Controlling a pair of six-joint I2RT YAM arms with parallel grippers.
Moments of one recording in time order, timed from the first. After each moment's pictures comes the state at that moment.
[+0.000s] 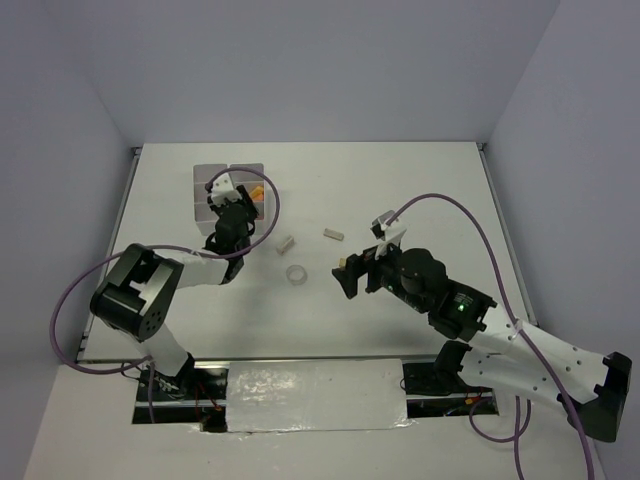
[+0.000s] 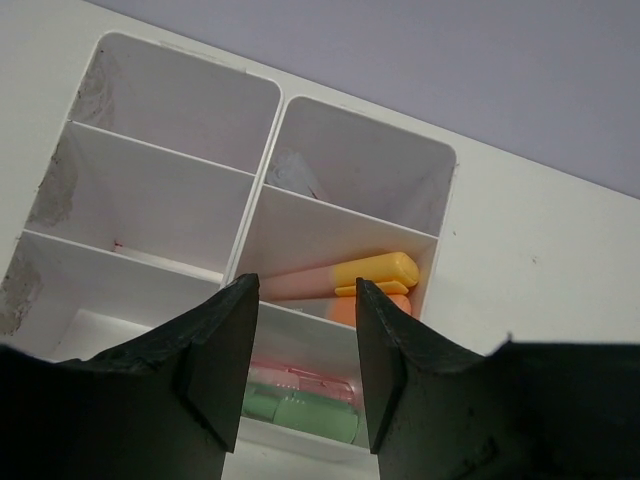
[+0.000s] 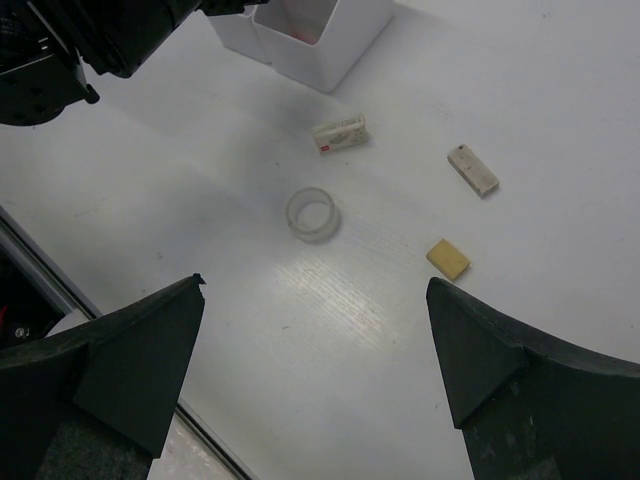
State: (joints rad) left arm -0.41 1.66 0.68 0.88 -0.65 -0.32; right arm 0.93 0.76 0.68 -0.19 0.23 0.28
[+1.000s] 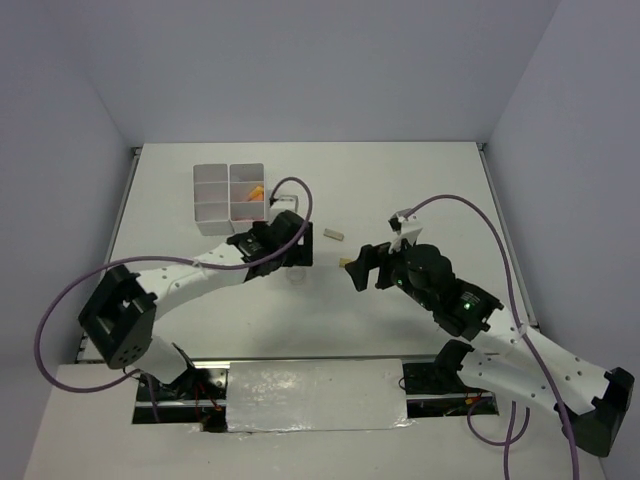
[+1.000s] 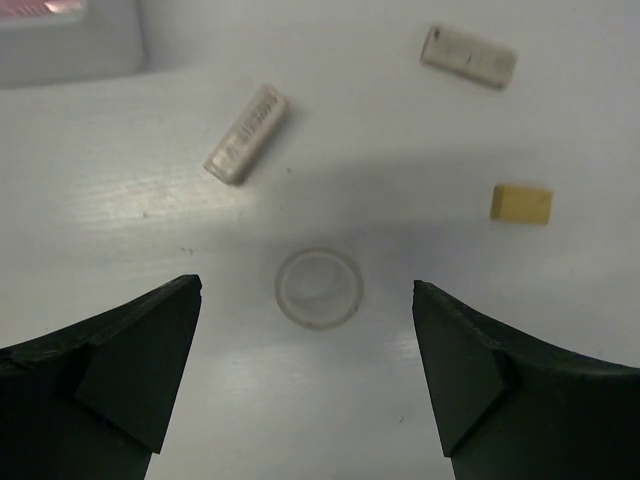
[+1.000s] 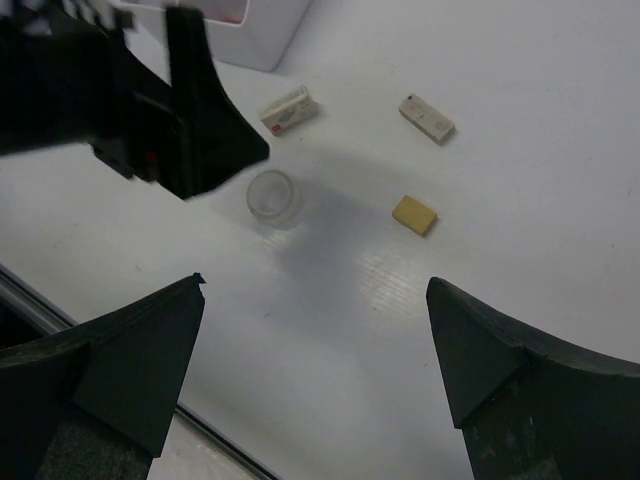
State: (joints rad) left arm -0.76 1.48 1.03 -0.37 -0.42 -0.62; right arm 0.82 0.74 0.66 -0.29 0.22 0.41
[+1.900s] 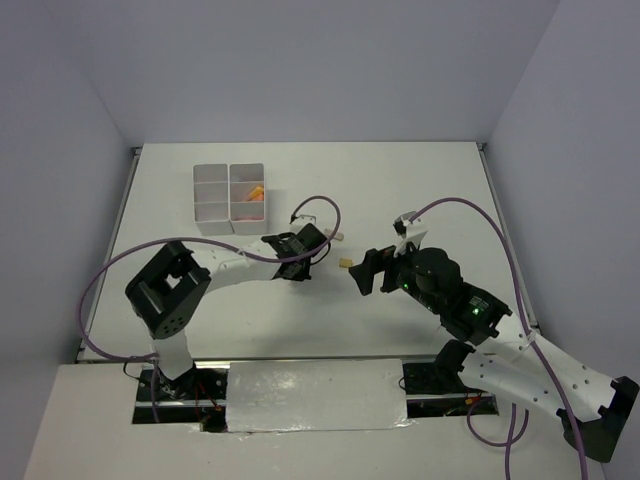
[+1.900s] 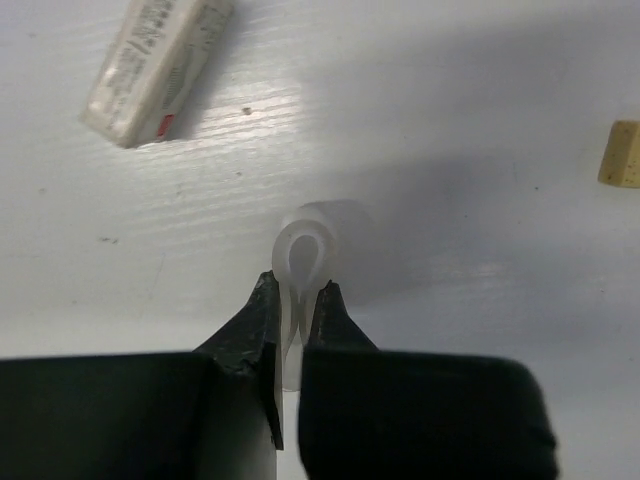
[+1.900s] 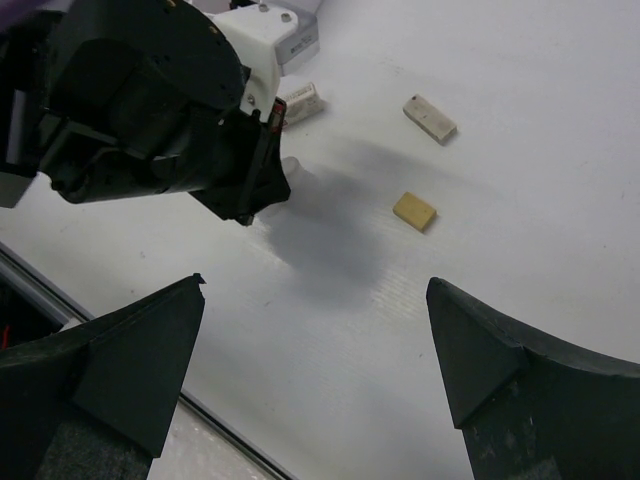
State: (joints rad) left arm -0.82 1.80 1.10 -0.40 -0.37 -0.64; right arm 0.82 0.66 0.66 -0.34 0.20 0.38
